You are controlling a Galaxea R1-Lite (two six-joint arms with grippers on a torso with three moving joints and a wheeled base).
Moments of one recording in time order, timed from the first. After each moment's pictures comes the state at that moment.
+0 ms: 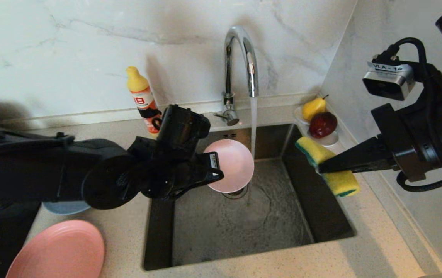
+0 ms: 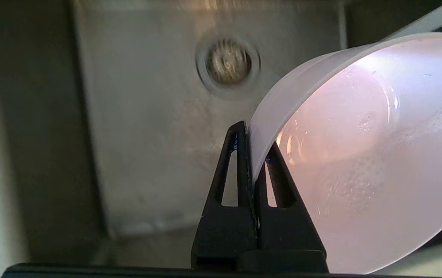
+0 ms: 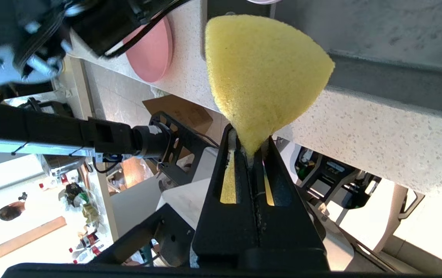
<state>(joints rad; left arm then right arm) -0.69 1.87 -1.26 -0.03 0.36 -0.53 0.55 1.51 -1.65 0.81 0.39 0.55</state>
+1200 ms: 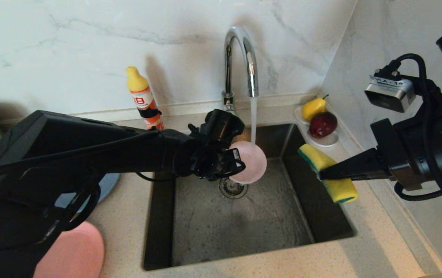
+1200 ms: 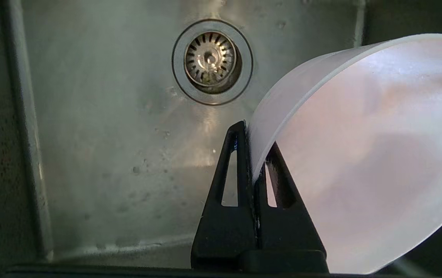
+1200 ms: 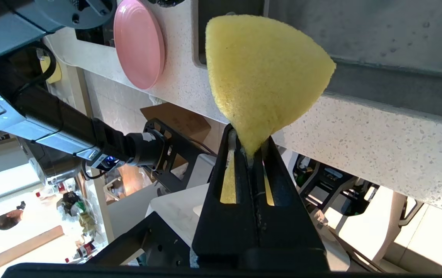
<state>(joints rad) -0.66 2.21 -1.71 0.16 0.34 -0.64 0.53 1.47 -1.51 0.69 0.39 0.55</state>
